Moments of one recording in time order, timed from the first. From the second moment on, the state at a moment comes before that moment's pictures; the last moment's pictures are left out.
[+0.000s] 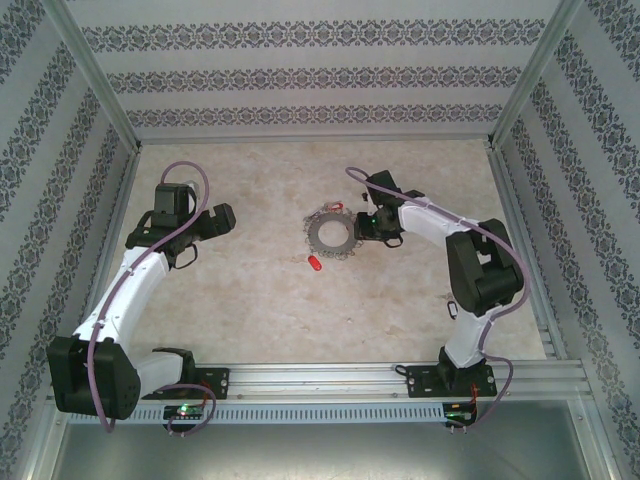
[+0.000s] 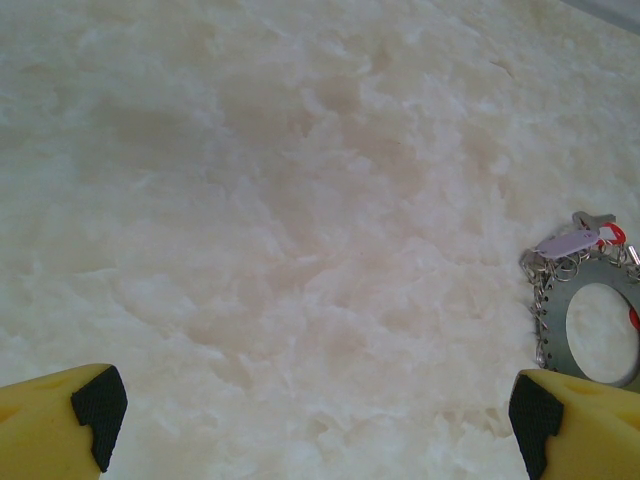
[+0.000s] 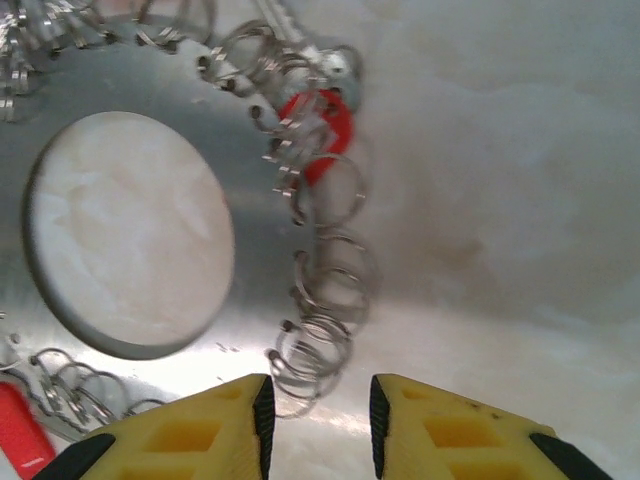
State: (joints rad) left arm -0.05 1.18 0.92 -0.54 0.08 -0.38; right arm 0.37 1.84 1.21 -0.55 -0.16 0.37
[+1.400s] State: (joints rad) left arm -0.05 1.22 0.93 -0.55 0.09 -0.40; right arm 0.61 1.88 1.22 -0.64 0.07 0.34
